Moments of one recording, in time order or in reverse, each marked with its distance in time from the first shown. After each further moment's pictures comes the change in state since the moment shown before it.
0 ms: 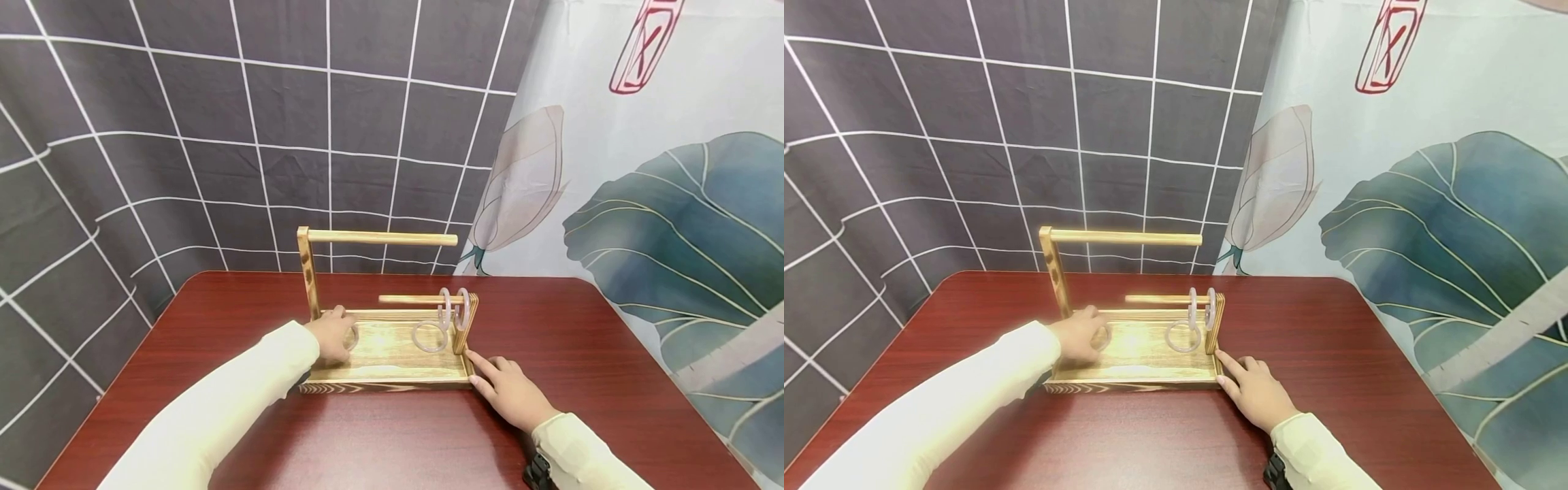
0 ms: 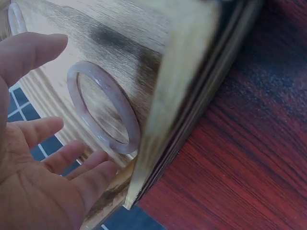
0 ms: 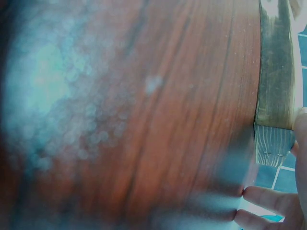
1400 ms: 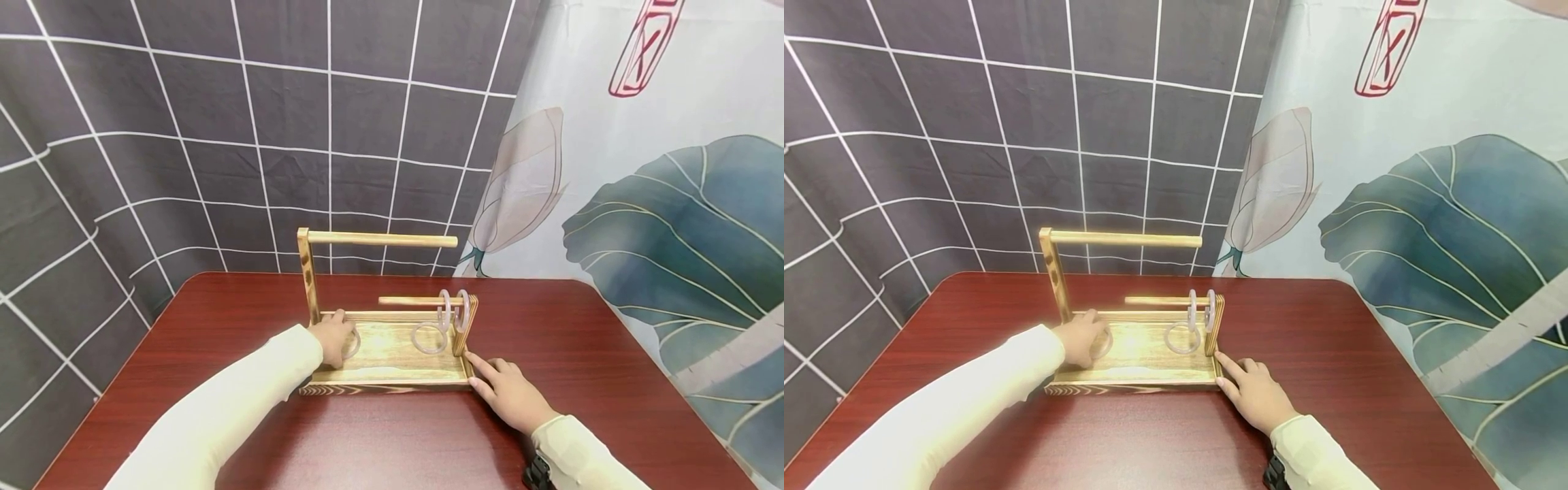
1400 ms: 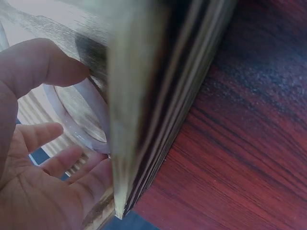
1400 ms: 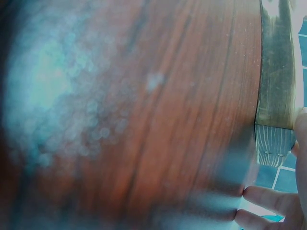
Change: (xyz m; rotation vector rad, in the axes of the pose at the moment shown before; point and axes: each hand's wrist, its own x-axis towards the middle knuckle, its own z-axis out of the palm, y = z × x) left_hand -0.002 0.006 0.003 0.079 -0.021 -0.037; right_hand -0.001 -0.002 -0.001 0.013 -0.015 0.018
